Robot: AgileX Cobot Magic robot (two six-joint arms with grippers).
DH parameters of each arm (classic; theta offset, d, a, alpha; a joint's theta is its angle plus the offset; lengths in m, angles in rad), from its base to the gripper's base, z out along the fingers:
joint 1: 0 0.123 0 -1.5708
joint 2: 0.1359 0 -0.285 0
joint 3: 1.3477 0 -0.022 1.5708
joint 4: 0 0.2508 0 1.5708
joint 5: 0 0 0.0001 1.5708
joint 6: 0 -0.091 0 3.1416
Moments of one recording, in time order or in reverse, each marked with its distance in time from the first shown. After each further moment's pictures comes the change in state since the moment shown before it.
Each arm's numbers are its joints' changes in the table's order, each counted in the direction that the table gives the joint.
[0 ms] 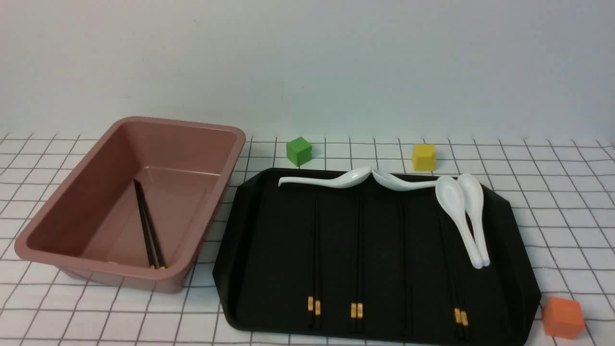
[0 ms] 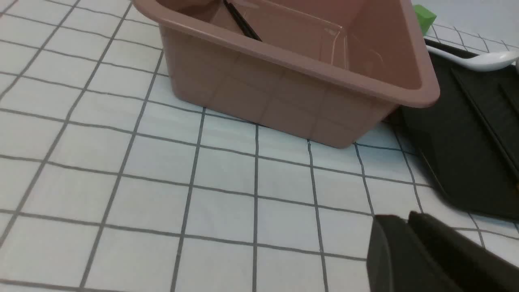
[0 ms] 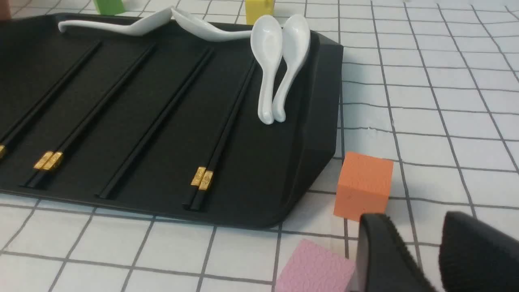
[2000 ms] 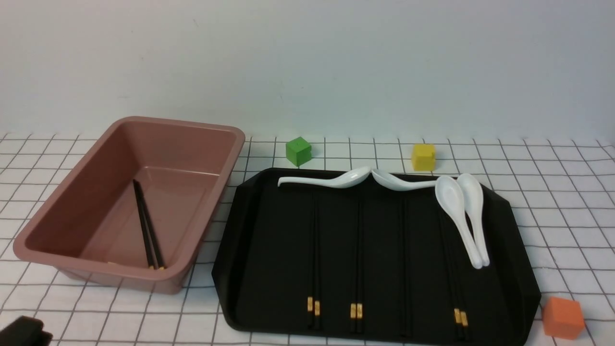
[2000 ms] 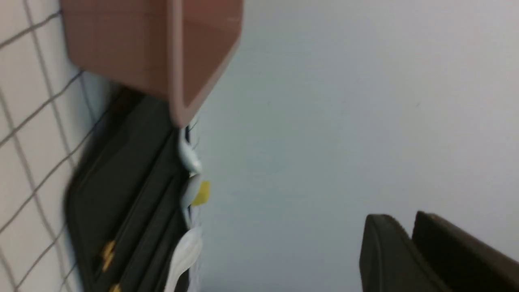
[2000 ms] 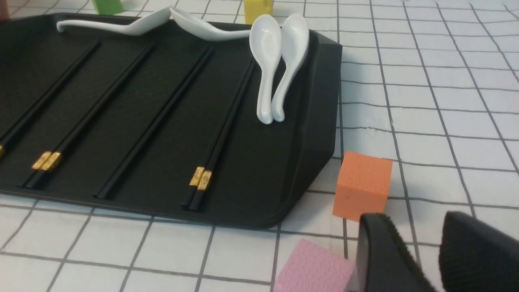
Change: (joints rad) right arm 0.000 0.000 0.000 0.000 0.000 0.000; left arm 0.000 0.000 -0.005 -0.991 0.254 0.396
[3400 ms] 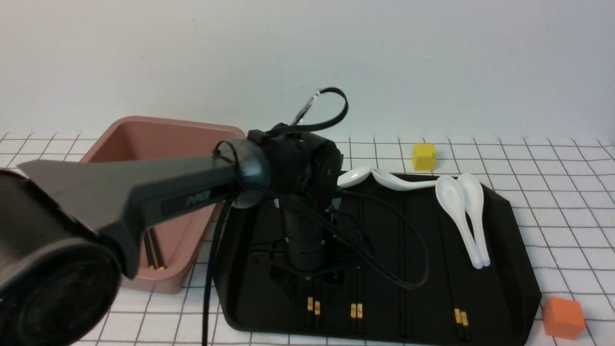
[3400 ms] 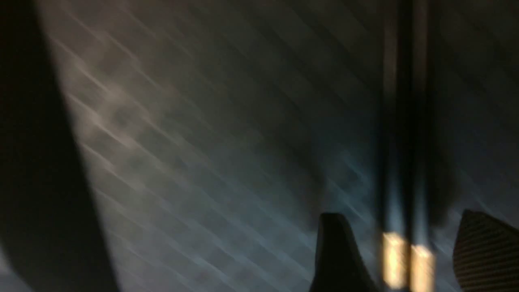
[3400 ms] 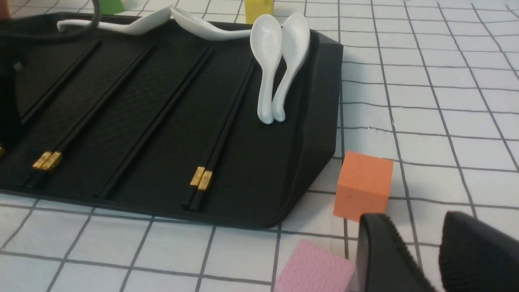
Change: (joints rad) right arm 0.000 0.000 0.000 0.000 0.000 0.000; left arm -0.602 2.178 -1.686 1.135 -0.906 0.014
